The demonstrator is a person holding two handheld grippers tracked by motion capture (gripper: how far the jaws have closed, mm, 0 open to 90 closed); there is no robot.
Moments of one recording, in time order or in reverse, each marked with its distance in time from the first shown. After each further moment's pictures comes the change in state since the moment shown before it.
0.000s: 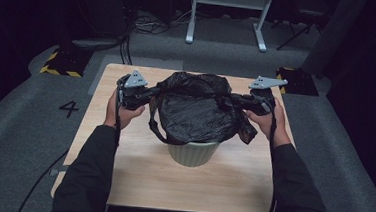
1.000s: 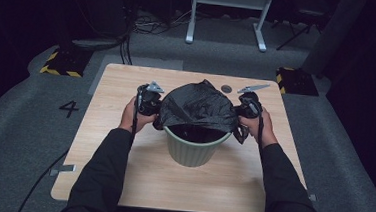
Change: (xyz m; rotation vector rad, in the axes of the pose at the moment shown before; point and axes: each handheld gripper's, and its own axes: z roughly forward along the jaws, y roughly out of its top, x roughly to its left) left arm -0.006 -0.022 0.050 0.143 -0.109 -0.084; right arm -0.016 -0.039 0.053 0.168 0.101 0.214
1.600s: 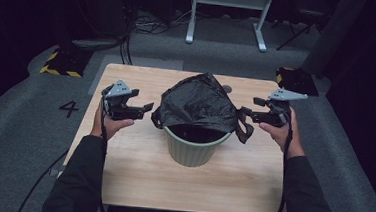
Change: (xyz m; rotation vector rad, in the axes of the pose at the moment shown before) left arm 0.001 -0.026 -0.084 -0.171 0.104 0.045; right arm -0.004 -0.024 -0.084 -0.264 -0.125 -0.115
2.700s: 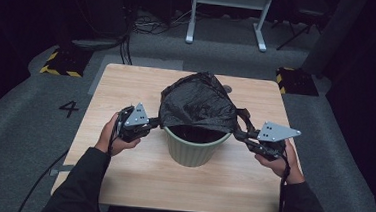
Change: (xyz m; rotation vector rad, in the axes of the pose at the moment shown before) left arm -0.060 -0.016 0.003 0.106 -0.091 0.287; right arm 0.090 -0.031 -0.035 -0.029 0.167 -0.356
